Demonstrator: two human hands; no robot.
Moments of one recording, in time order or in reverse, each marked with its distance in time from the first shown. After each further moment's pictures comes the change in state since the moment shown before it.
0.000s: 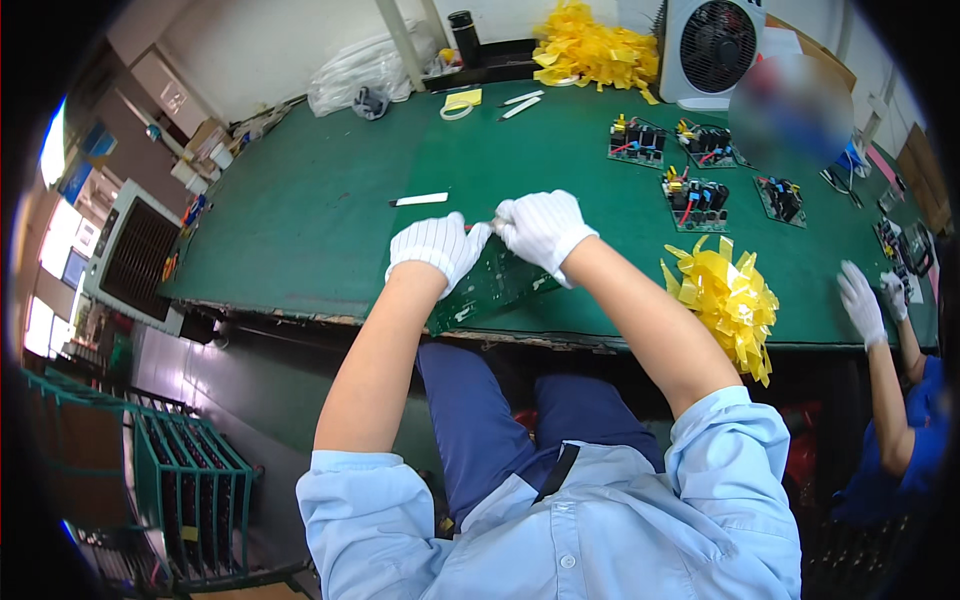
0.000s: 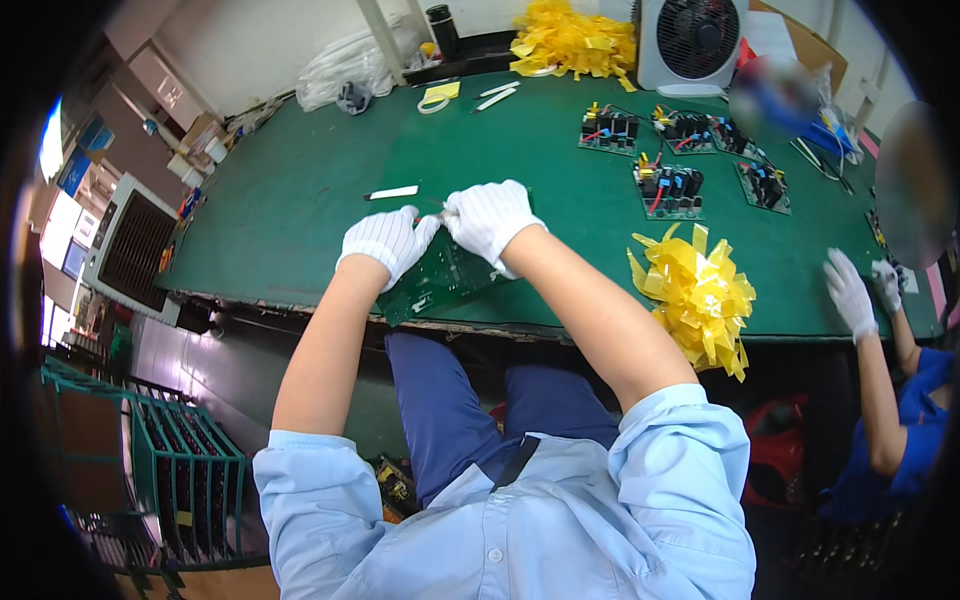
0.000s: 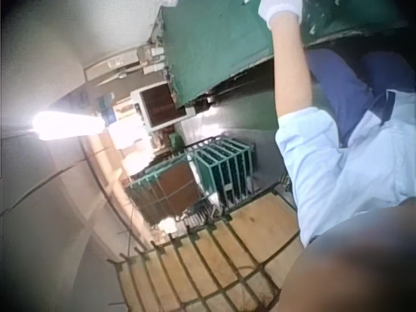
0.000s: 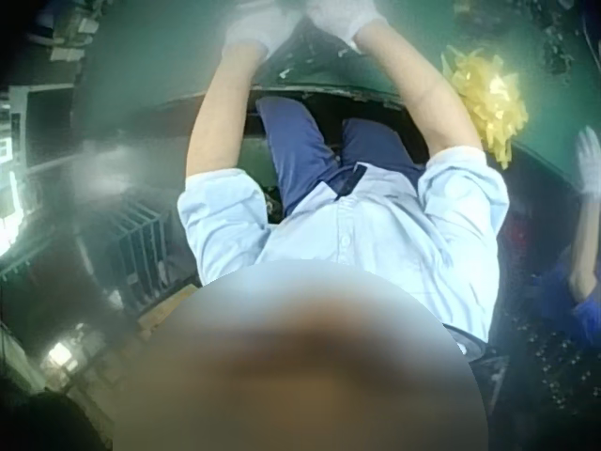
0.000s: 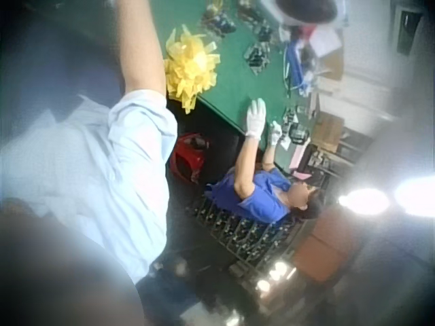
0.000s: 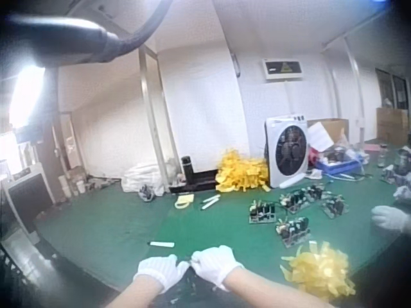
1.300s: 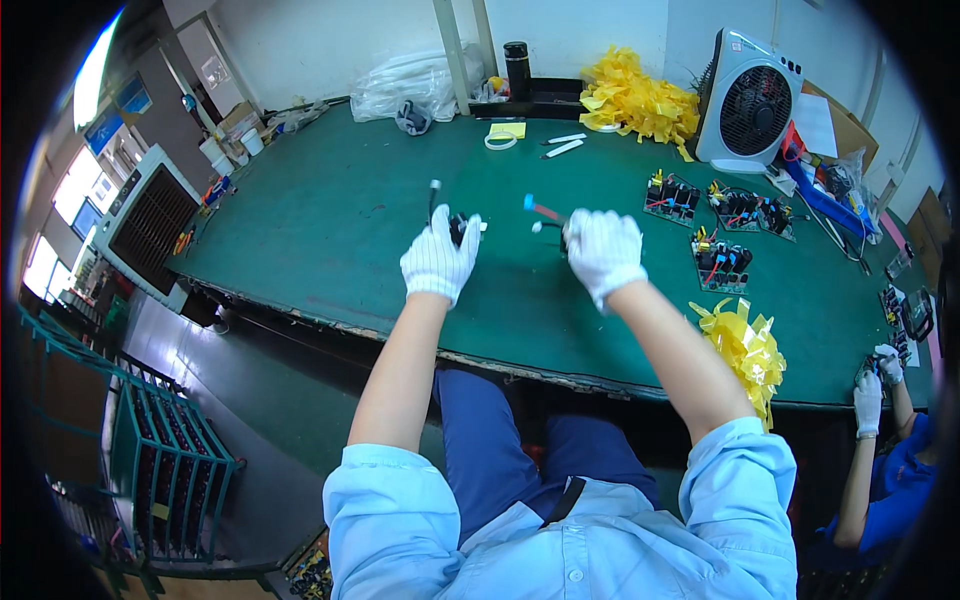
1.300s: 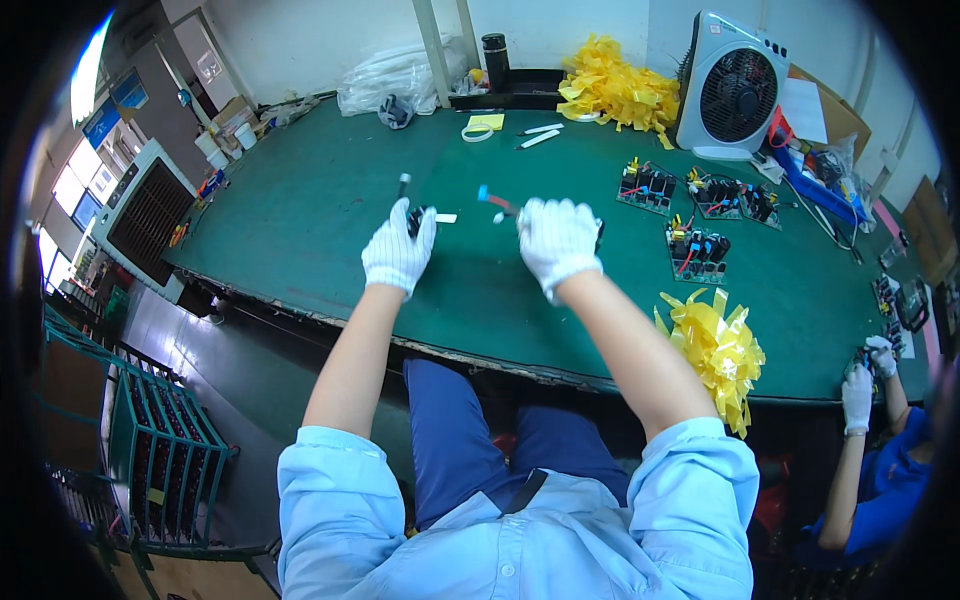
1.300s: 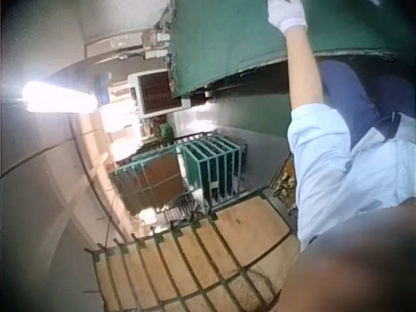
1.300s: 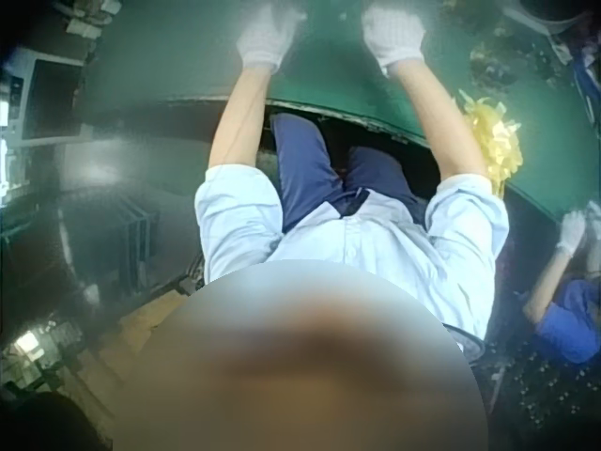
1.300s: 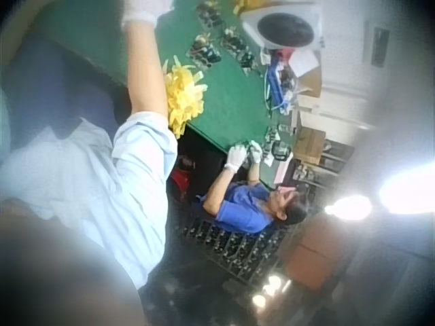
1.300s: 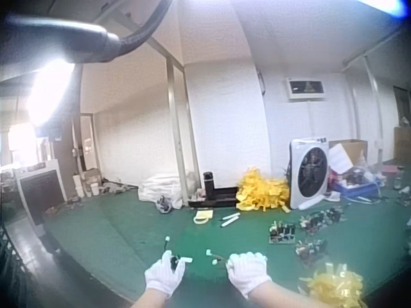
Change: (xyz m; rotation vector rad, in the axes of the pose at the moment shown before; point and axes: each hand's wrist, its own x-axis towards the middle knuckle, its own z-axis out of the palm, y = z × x) left_hand 0.046 -0.057 0.059 -0.332 0.636 -0.212; right_hand 0.013 0.032 0.017 -0.240 0.410 0.064
